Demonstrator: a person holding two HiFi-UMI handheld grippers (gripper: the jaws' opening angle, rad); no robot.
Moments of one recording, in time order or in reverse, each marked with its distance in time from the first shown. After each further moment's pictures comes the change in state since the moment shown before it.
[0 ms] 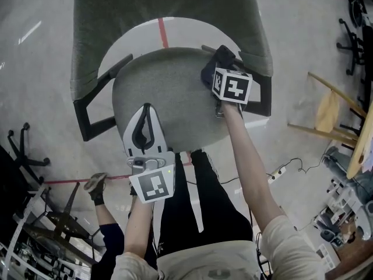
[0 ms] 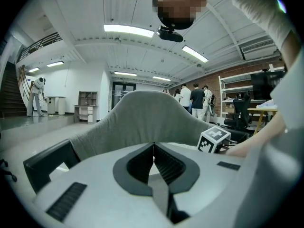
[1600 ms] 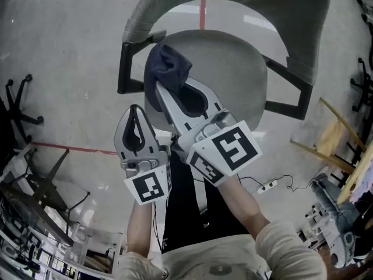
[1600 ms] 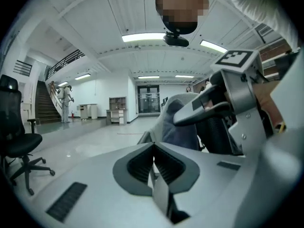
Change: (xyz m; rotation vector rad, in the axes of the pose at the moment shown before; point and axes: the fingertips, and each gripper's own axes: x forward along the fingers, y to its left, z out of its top) left arm -0.119 0.119 -0.022 -0.009 -0.012 0.345; right arm -0.232 0.334 0.014 -0.131 -0.436 0.896
